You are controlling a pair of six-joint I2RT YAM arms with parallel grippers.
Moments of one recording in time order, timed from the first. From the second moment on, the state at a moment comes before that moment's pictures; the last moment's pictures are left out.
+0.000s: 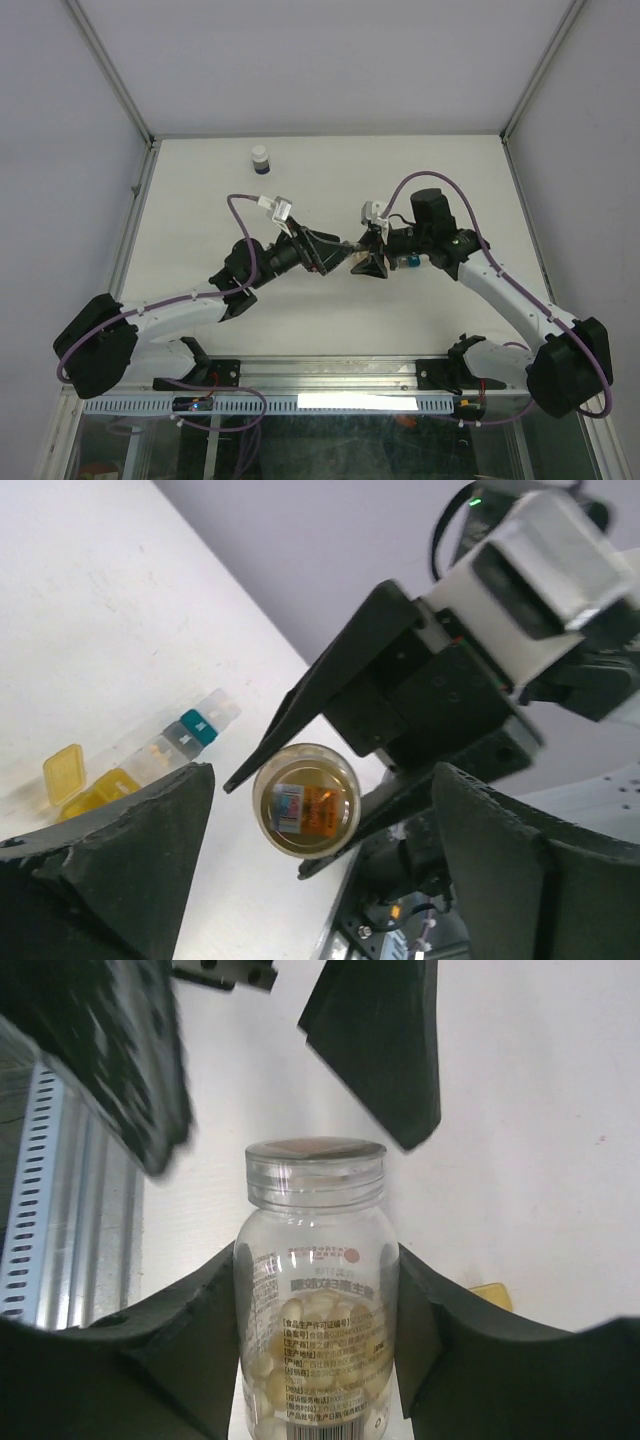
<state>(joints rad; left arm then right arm) -0.86 1.26 0.55 0.81 0.16 -0.80 0.49 1.15 0.85 -0.34 -0.90 -0.51</state>
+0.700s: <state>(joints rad) -0.86 1.13 0.48 0.80 0.53 0.14 0.45 1.17 0.90 -0.58 -1.09 -0.68</state>
